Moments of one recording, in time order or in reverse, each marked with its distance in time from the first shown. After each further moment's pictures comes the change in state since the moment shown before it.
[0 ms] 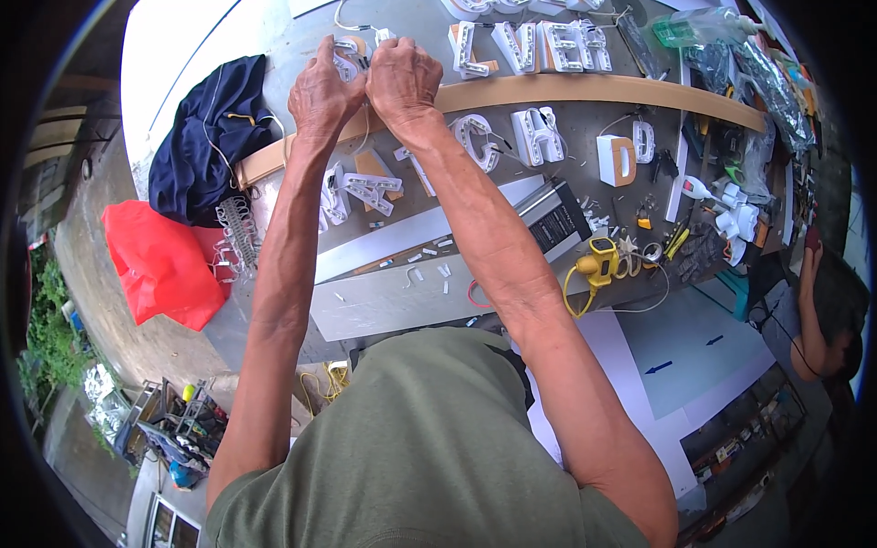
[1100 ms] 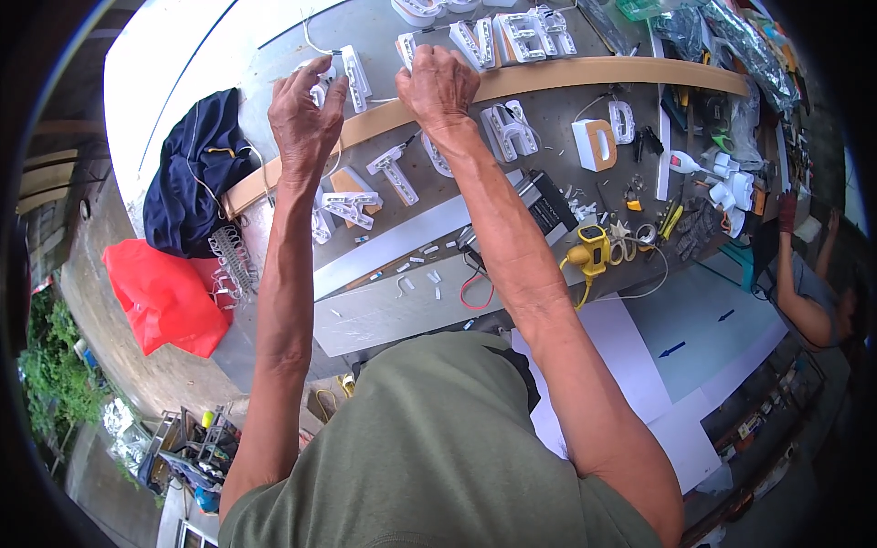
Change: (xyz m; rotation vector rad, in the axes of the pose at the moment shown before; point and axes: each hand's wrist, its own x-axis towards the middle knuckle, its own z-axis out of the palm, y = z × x) left_hand -0.013 0.037 -0.015 -0.243 0.256 0.334; right_hand -0.010 0.076 -0.029 -0.049 0.107 0.144
